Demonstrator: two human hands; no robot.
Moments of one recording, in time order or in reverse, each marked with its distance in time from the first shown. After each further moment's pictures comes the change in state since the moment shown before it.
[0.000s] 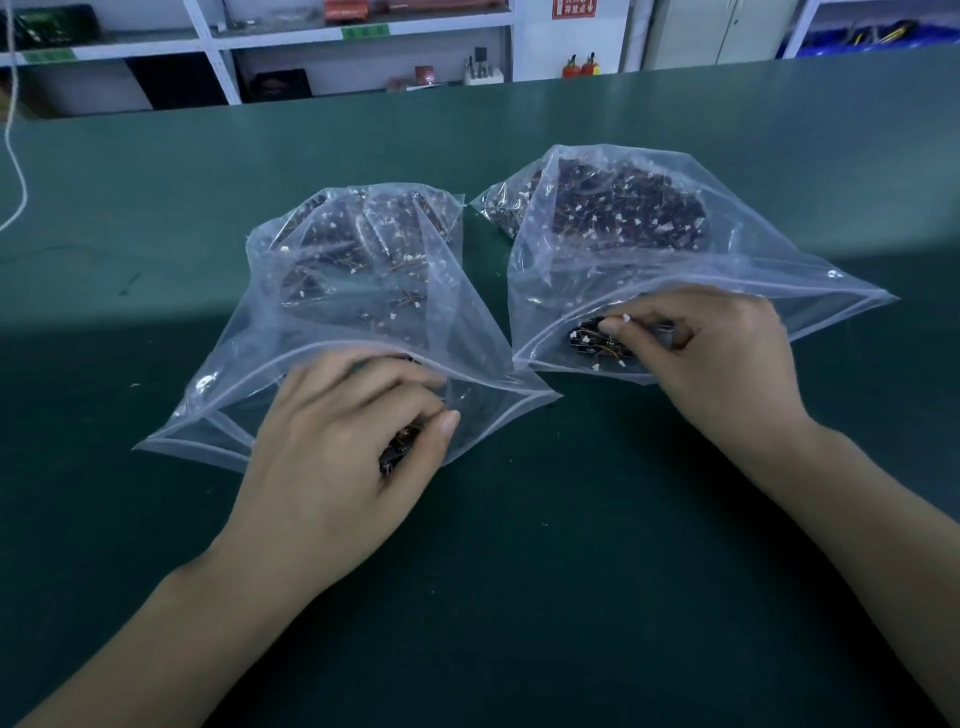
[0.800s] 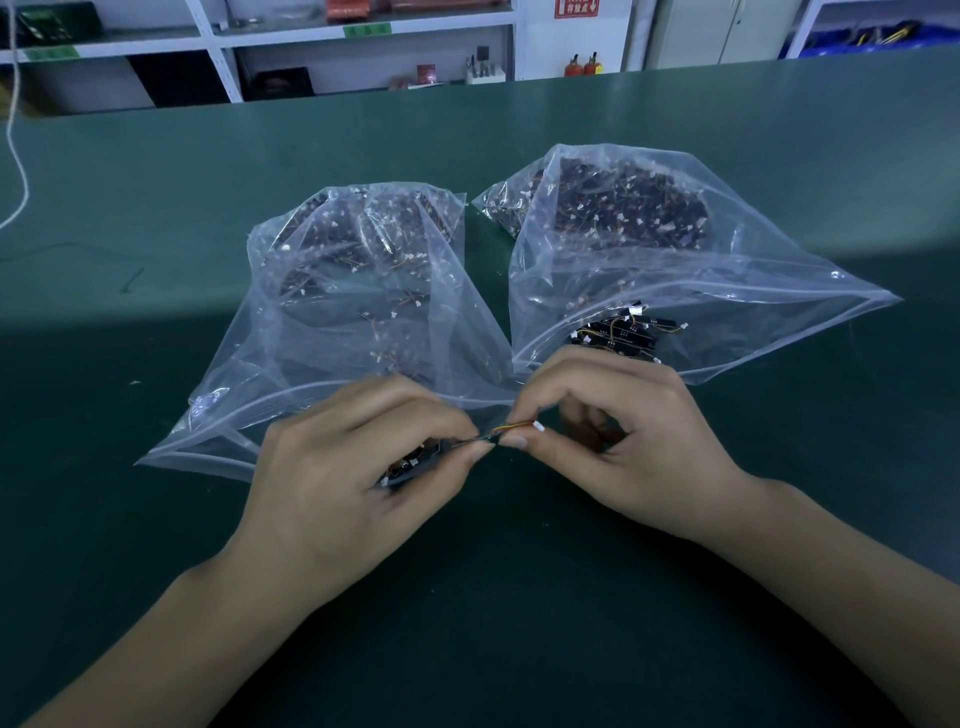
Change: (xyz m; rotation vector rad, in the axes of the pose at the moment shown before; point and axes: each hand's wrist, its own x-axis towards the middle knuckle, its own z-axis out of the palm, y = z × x) left_hand -0.002 0.015 -0.003 -0.282 0.160 0.086; right_hand -0.031 -0.058 0.014 0.508 -0.310 -0.344
